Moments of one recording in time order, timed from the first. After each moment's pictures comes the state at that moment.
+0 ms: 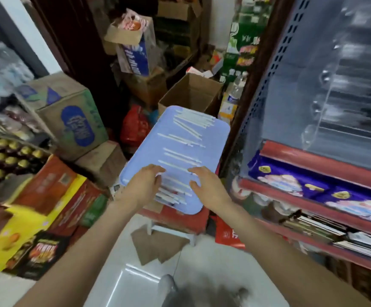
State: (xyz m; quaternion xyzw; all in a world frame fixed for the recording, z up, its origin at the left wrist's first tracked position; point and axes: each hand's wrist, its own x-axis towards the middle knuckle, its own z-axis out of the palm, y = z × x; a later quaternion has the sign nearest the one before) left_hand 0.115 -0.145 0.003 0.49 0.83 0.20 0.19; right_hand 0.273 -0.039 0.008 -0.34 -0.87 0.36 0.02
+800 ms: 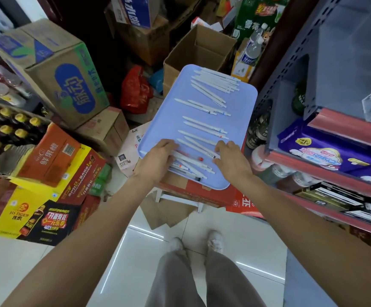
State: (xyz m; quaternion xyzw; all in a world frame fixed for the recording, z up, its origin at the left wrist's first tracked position) left_hand 0.061 -0.158 -0.073 0.54 0.79 0.22 0.20; right_hand 0.236 -0.039 -0.033 -0.43 -0.88 0.19 -0.11
